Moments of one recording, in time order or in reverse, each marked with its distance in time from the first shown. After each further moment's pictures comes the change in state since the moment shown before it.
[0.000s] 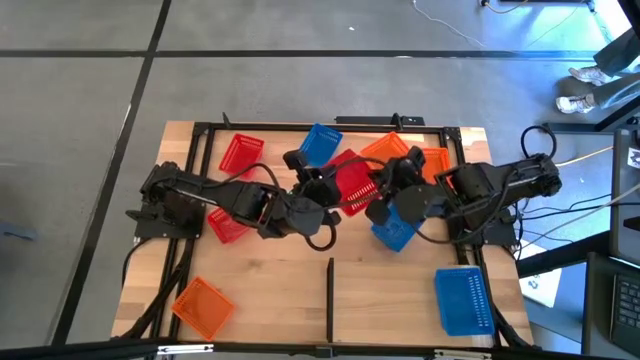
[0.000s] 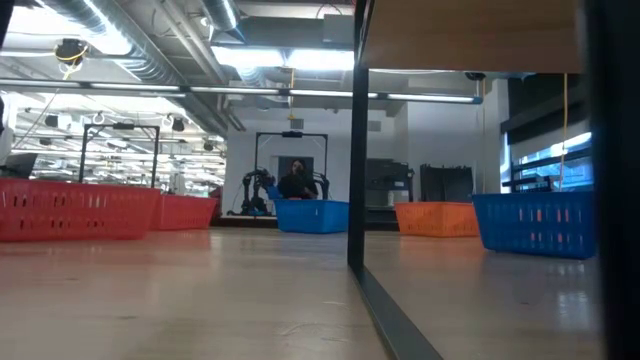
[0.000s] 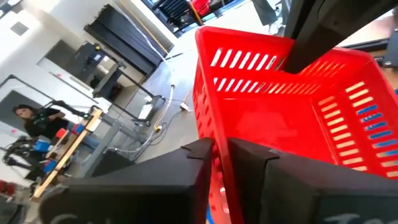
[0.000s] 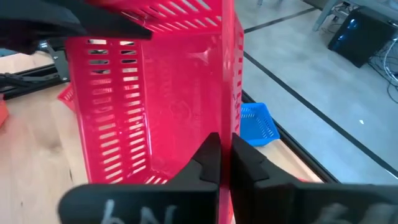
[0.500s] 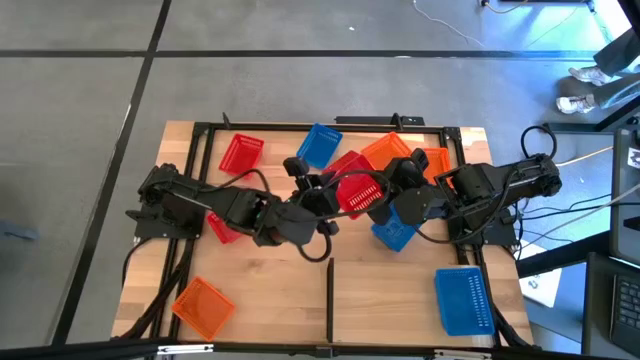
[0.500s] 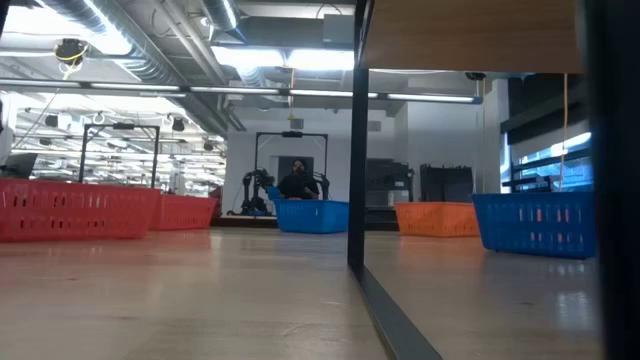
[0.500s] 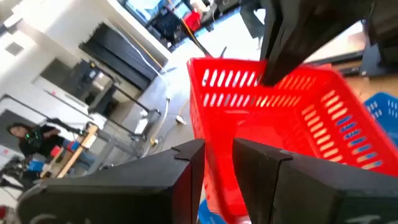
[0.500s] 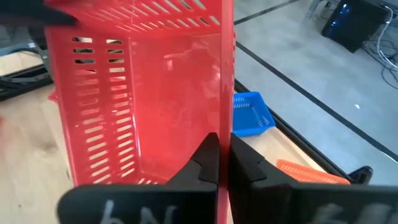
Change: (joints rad) left arm -0.060 -0.008 0.000 0.076 -0.028 0.101; right arm 0.000 -0.001 0.000 -0.072 0.005 0.106
